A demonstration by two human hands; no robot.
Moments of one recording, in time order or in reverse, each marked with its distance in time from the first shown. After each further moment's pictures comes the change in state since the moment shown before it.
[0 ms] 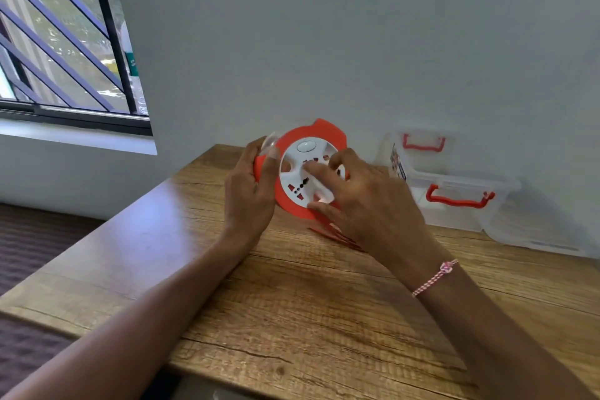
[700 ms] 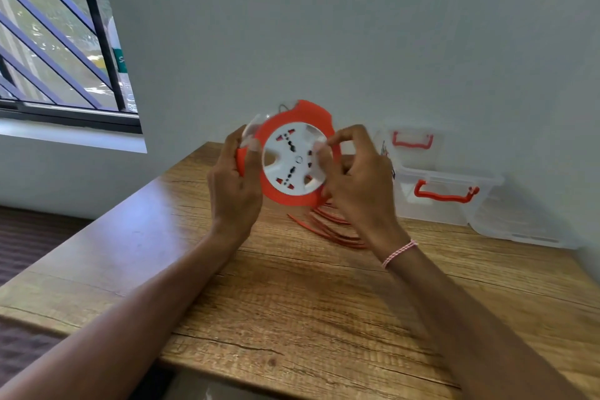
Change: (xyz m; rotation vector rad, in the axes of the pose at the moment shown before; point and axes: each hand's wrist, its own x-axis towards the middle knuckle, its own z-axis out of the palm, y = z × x) left_hand 0.002 -0.002 -0.003 0.083 0.086 0.117; right_hand 0.020 -0.008 0.008 0.718 0.216 0.544
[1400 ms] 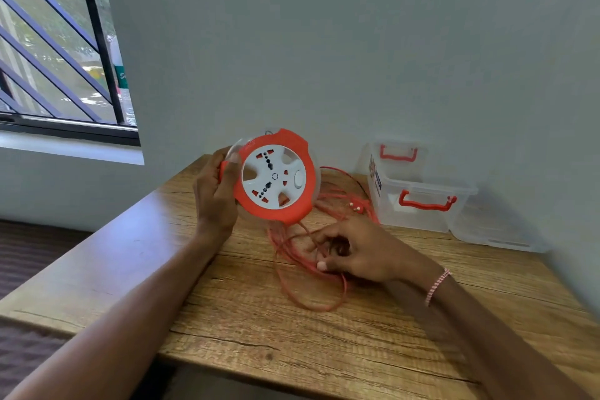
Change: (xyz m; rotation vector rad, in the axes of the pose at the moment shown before) left_hand 0.013 -0.010 -0.020 -0.145 -0.010 -0.179; right_hand -0.033 0.024 -0.050 -0.150 -0.924 0.045
